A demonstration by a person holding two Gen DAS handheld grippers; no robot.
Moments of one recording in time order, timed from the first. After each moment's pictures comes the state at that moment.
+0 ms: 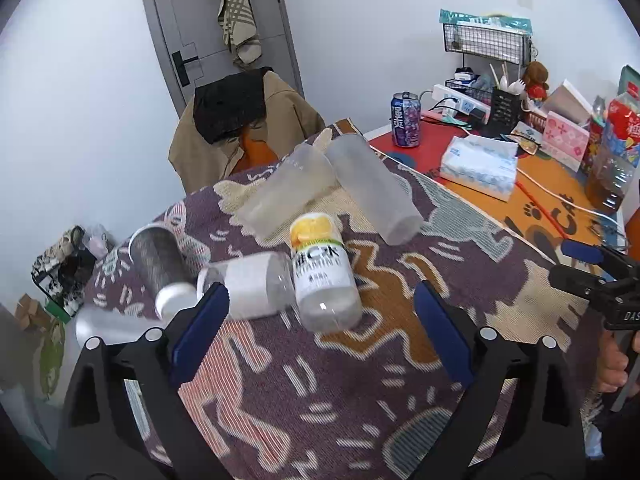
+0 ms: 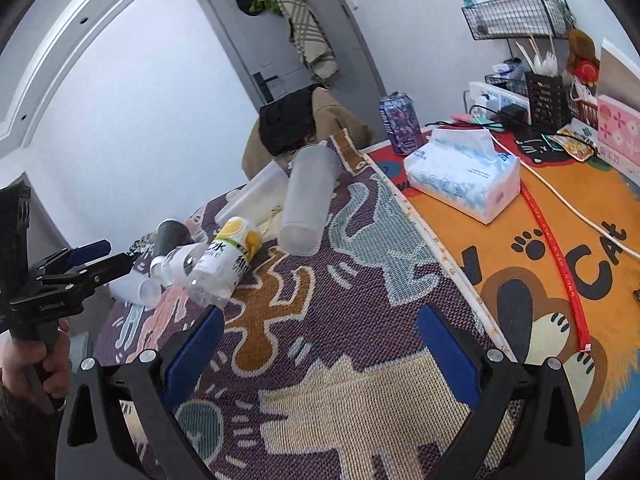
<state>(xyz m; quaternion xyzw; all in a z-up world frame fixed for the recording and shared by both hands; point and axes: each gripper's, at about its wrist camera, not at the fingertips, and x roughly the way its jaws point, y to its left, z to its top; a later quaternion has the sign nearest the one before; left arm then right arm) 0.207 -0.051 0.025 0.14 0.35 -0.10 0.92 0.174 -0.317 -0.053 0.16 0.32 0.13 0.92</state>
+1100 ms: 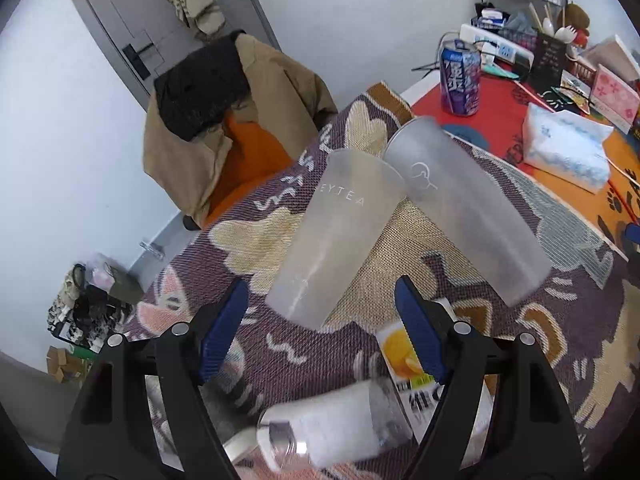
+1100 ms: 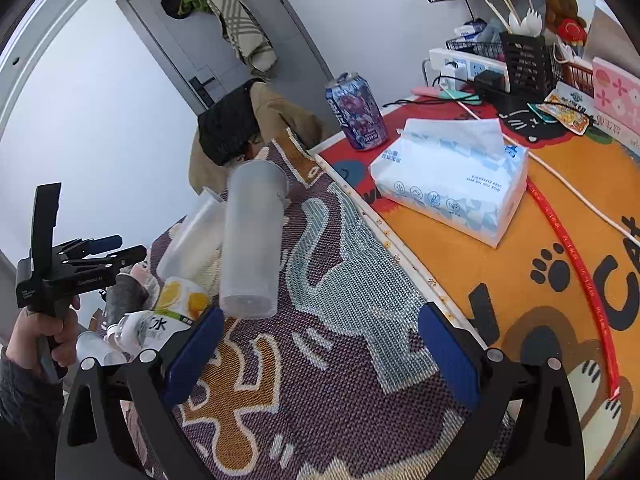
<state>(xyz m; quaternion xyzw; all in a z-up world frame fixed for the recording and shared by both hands) 0.404 -0.045 -0.006 0.23 0.43 -0.12 0.86 0.281 -0.319 -0.068 0.22 0.37 0.05 0.90</state>
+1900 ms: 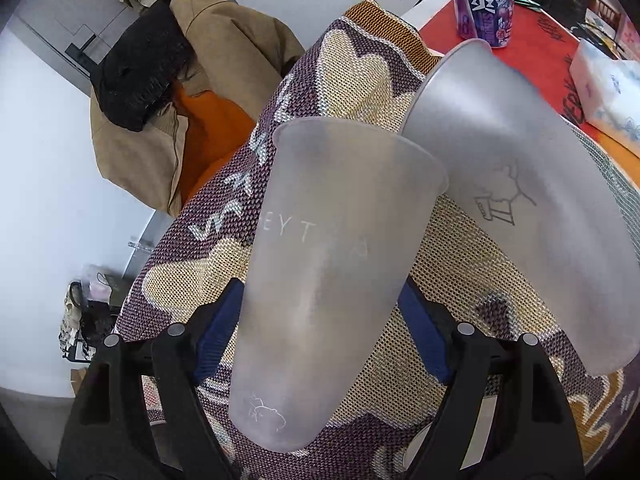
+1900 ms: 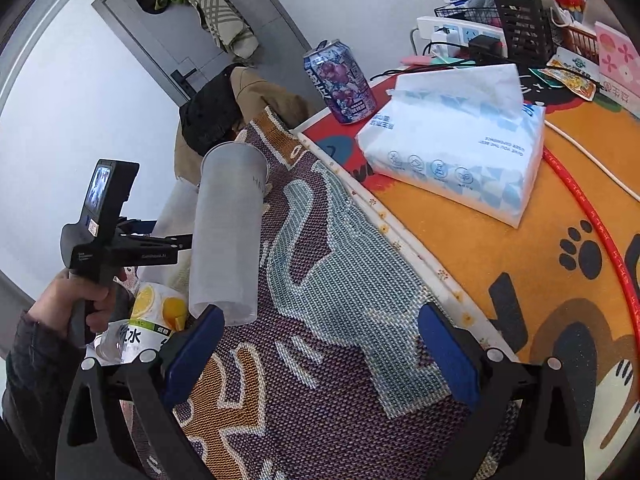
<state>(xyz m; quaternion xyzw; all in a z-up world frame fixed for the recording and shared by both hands) 0.497 -0.087 -0.084 0.29 0.51 -0.14 0.80 0.308 -0.319 -0.099 0.25 0.40 0.03 0.88</state>
